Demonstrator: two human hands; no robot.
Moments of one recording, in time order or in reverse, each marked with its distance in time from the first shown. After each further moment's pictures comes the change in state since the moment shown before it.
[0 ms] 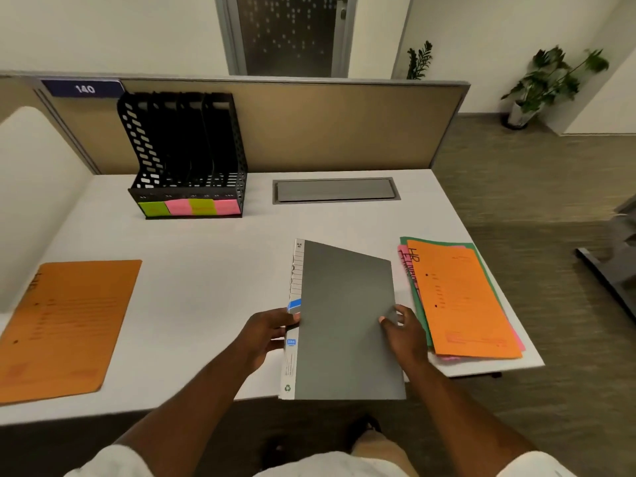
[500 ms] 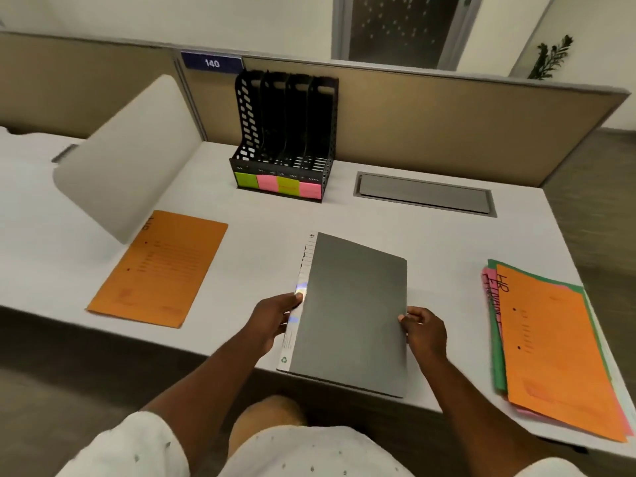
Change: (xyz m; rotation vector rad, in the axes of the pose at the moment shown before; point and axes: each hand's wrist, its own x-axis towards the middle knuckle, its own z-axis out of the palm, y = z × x) left_hand -0.039 -0.005 -0.087 -0.193 0.373 0.002; right_hand 0.011 -0.043 0.094 0.007 -0.197 -0.072
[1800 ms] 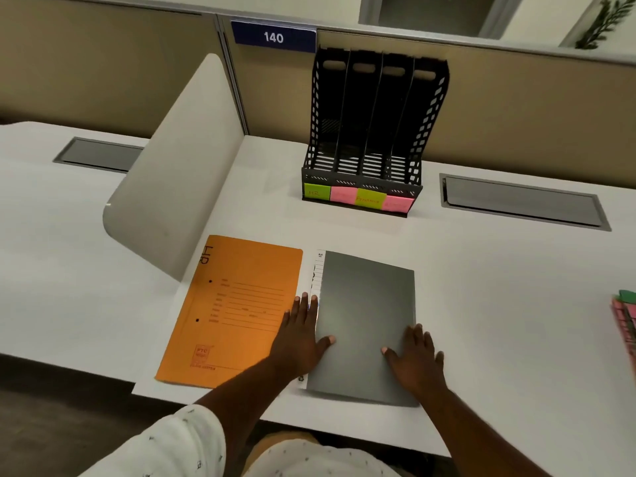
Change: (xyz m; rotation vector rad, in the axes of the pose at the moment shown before) left_hand 0.170 0.025 -0.233 1.394 -0.085 0.389; right_hand -0.033 -0.093 0.288 -0.903 -0.320 0.022
